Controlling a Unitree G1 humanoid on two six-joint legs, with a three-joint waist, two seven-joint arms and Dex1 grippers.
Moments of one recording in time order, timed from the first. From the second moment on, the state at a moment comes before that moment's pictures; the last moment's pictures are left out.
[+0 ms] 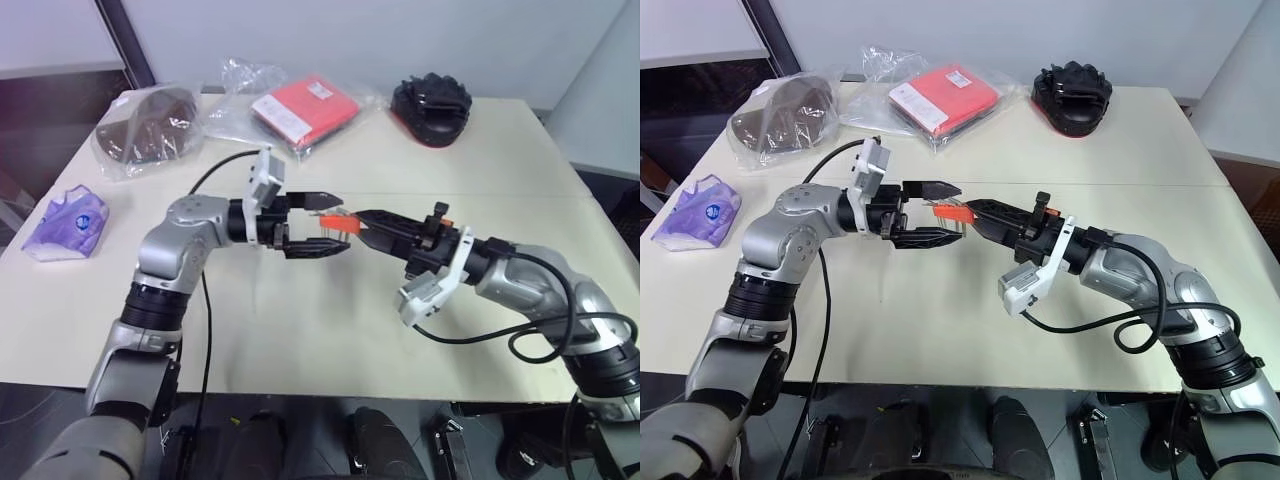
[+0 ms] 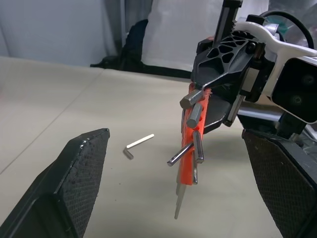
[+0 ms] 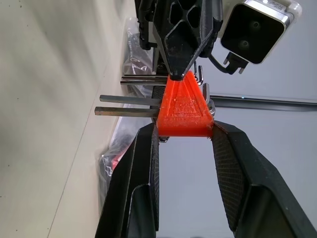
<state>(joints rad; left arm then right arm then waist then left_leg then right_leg) -0.76 0.42 -0.10 0.11 -0.50 0.48 -1.26 -0.43 -0.81 0.15 -0.22 -0.56 -0.66 0.37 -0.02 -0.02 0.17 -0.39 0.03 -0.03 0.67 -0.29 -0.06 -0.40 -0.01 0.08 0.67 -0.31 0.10</state>
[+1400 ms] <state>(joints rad) -0.75 0.42 -0.10 0.11 -0.50 0.47 -1.21 -0.29 -0.80 0.10 -0.23 -0.39 -0.44 0.54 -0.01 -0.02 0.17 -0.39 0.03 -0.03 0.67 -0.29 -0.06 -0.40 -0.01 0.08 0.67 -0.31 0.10</state>
